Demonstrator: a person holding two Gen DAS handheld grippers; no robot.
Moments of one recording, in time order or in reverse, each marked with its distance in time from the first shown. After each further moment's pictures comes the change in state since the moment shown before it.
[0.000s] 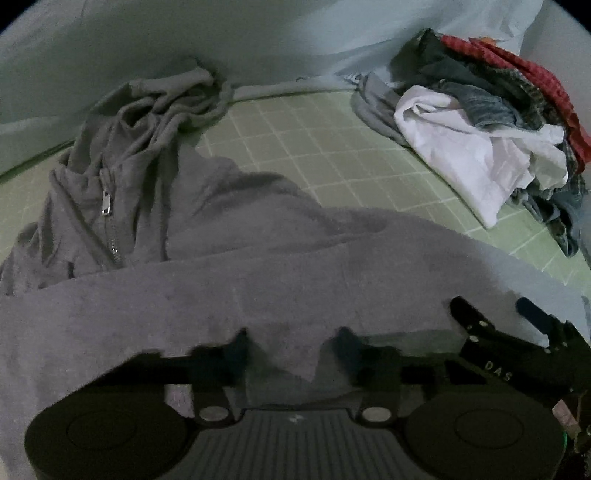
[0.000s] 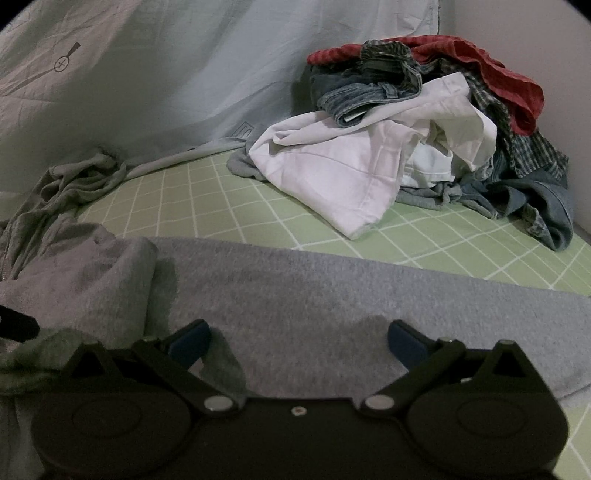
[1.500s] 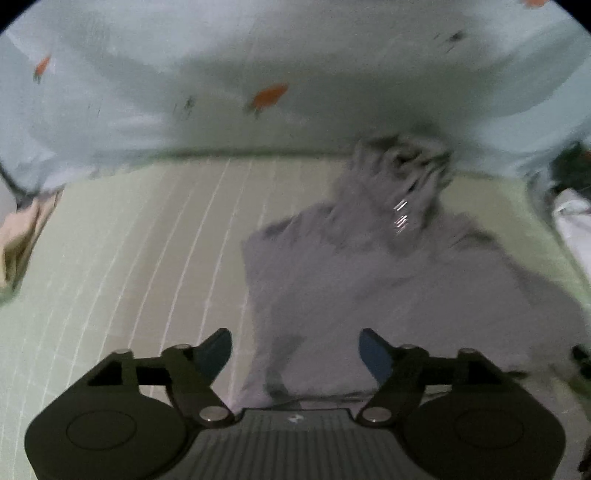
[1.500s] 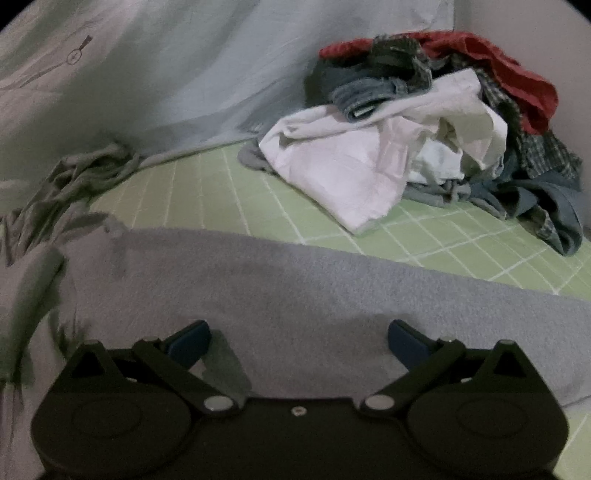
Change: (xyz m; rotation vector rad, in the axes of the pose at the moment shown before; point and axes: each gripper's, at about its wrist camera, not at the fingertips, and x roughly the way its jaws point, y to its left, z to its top) left arm -0.143 0.107 -0.079 -0.300 -0.204 0.375; right arm -0.004 -0.019 0.004 -0.036 0.053 0.054
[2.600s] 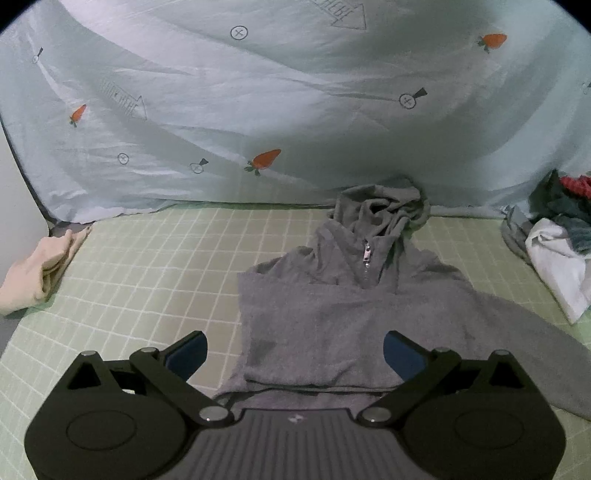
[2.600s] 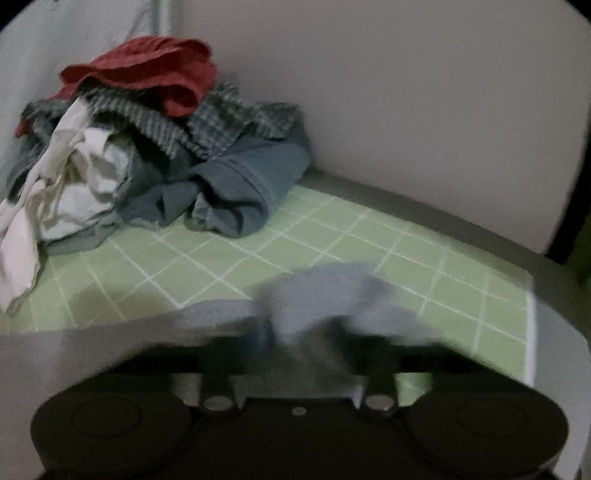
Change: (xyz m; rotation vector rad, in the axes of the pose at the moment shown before) left arm -0.063 -0.045 -0.020 -0.005 -0.117 0.092; right arm -0.029 -0.215 -0.023 0.424 -0.060 -0.471
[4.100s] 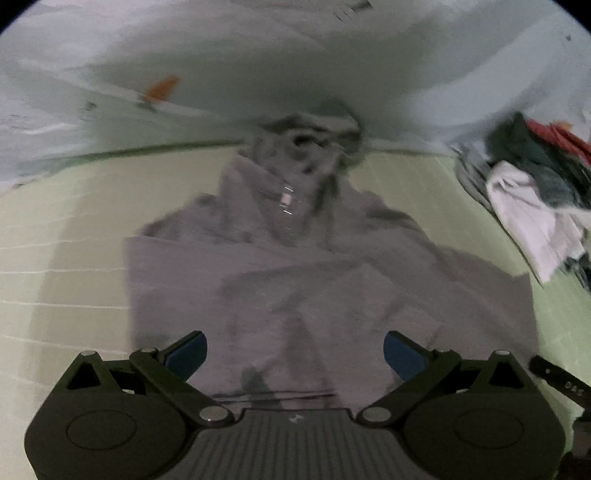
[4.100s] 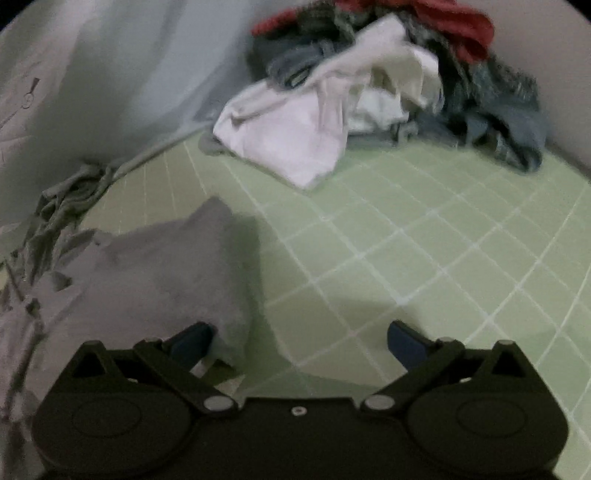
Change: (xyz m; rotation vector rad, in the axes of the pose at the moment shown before) left arm 0.099 -0.044 0.009 0.068 0.227 -0.273; right arm -0.084 0.167 -0.062 -0.249 0.203 0.418
